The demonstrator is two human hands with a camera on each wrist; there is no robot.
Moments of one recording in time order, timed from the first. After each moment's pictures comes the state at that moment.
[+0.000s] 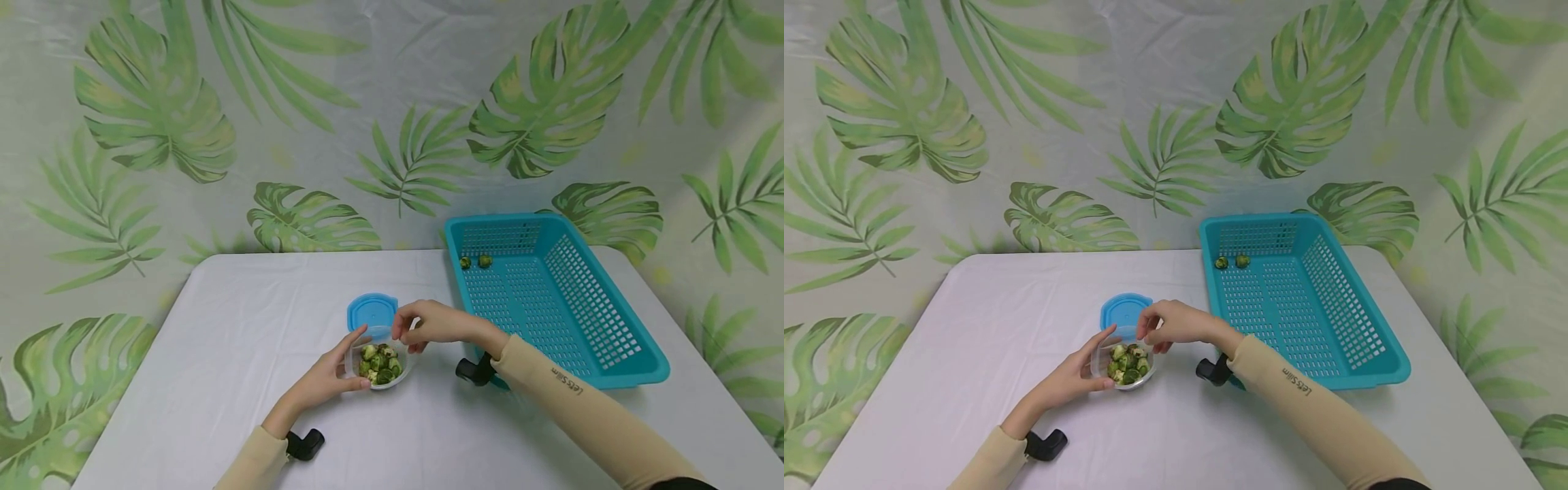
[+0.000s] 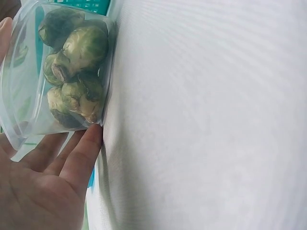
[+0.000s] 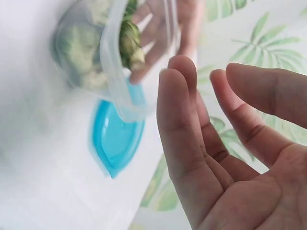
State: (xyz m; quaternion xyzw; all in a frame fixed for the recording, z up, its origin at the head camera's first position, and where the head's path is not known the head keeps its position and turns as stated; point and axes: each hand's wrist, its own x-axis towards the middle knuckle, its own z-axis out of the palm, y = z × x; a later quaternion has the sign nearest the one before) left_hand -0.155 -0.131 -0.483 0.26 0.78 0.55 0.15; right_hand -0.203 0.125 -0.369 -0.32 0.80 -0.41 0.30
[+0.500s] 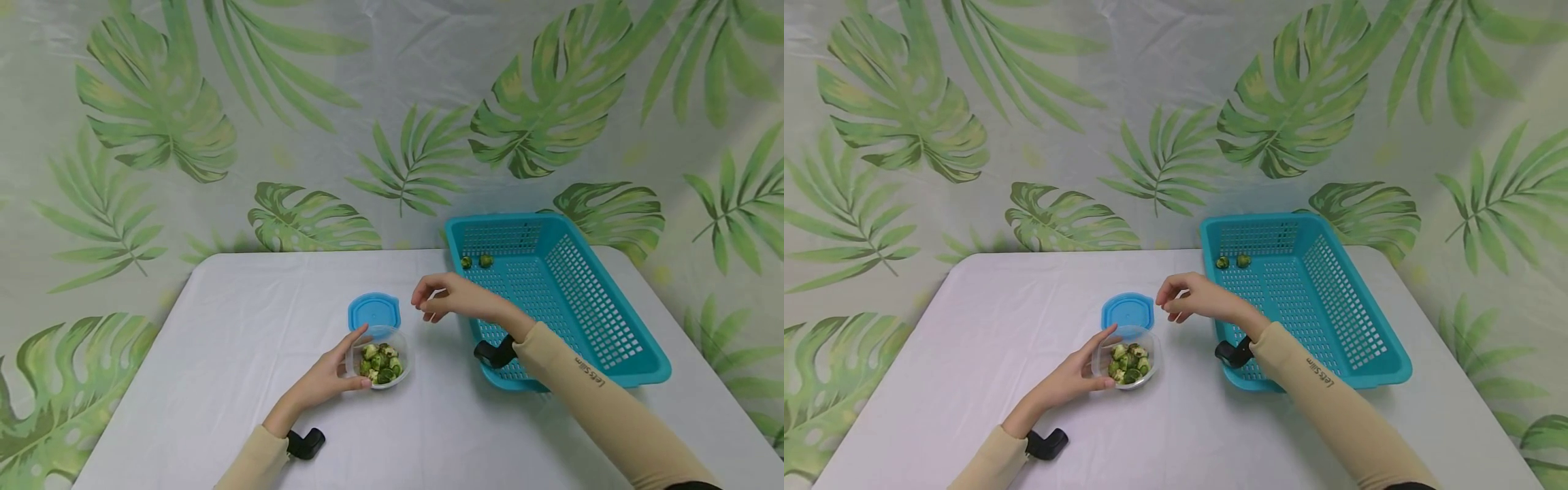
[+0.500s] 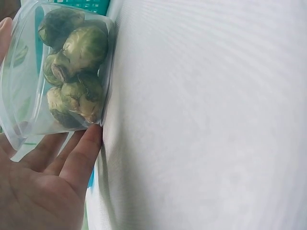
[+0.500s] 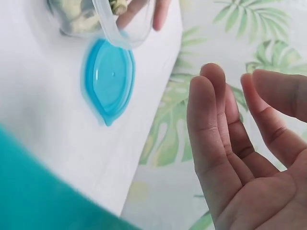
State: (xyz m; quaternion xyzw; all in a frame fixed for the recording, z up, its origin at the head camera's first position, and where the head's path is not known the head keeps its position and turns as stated) left_hand -0.154 -0.131 -0.482 0.26 0.78 0.55 0.14; right_hand -0.226 0.159 -0.356 -0.29 0.79 -0.48 0.25
